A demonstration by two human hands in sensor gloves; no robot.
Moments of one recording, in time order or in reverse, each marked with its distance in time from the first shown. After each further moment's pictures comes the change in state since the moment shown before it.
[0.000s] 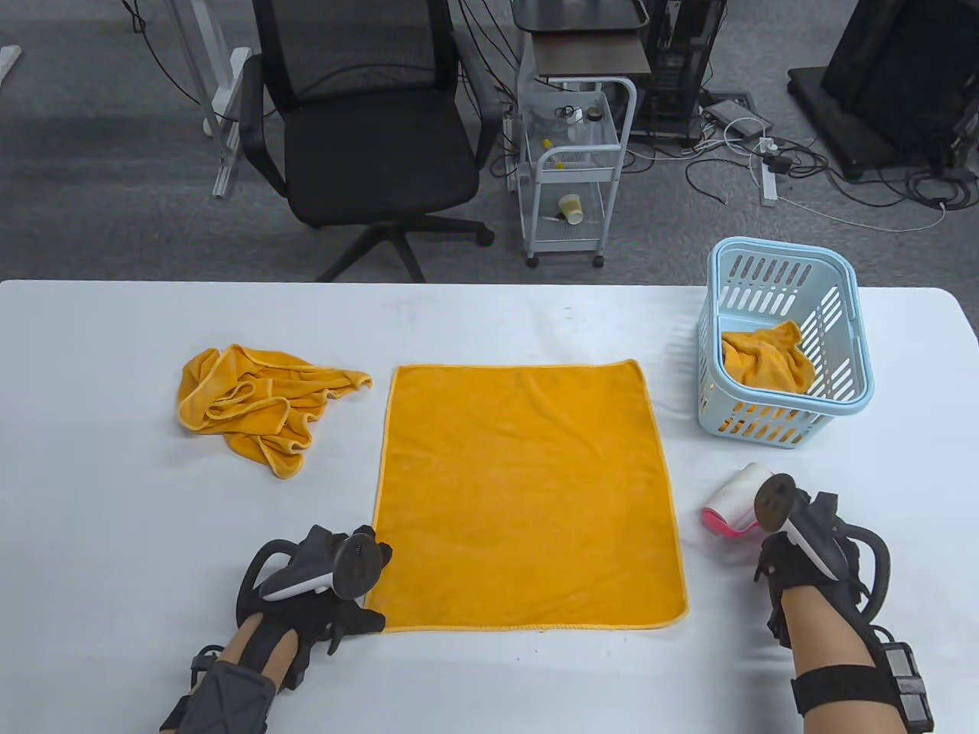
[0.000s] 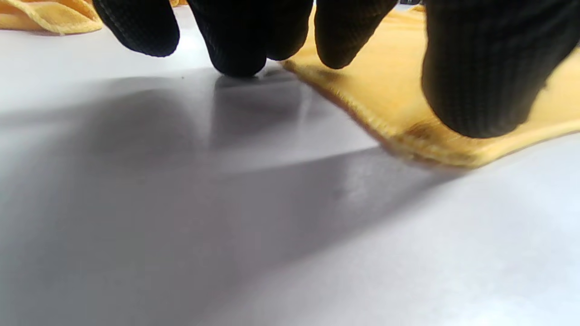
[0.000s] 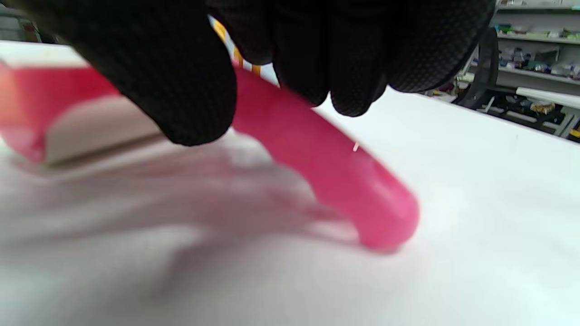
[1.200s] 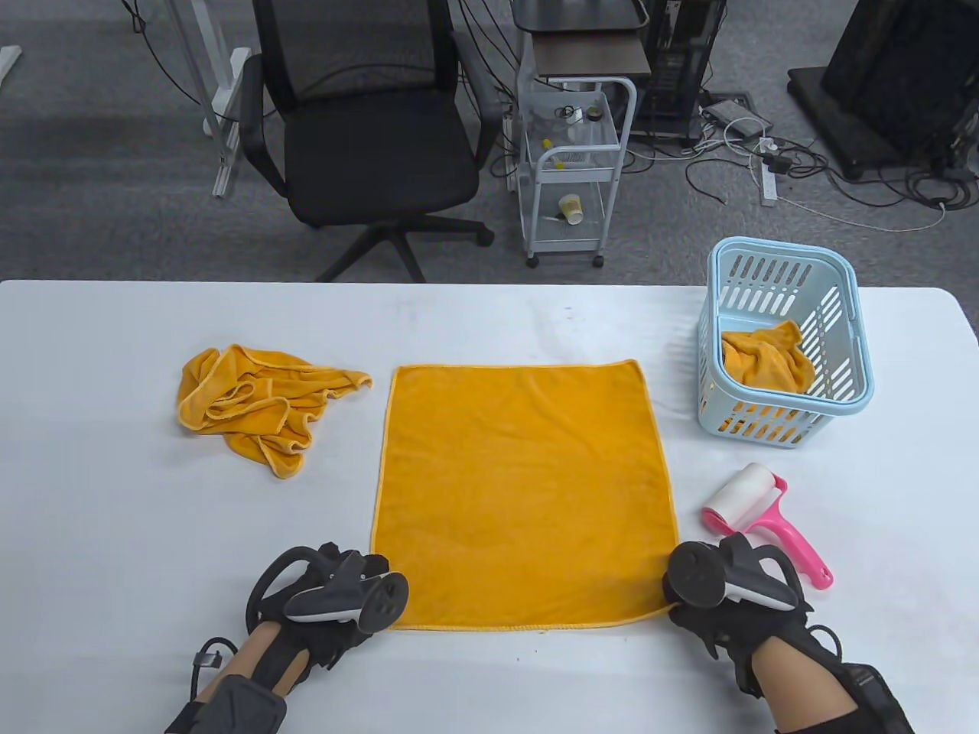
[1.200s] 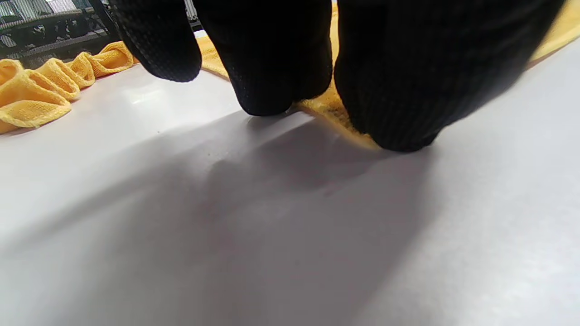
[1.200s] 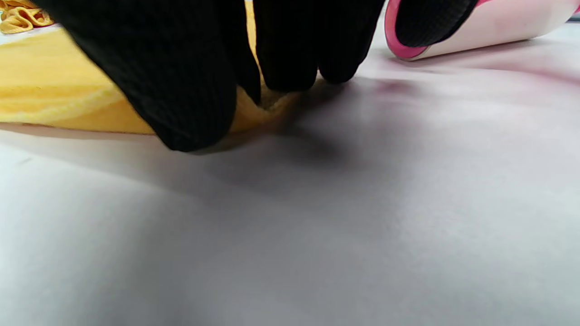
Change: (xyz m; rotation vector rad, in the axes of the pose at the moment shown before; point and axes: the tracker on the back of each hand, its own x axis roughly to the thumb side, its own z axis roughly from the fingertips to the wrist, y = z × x) left_hand 0.036 -0.005 0.005 0.013 -0.085 -0.298; right_hand 0.077 0.028 0.068 0.171 -0.775 0.012
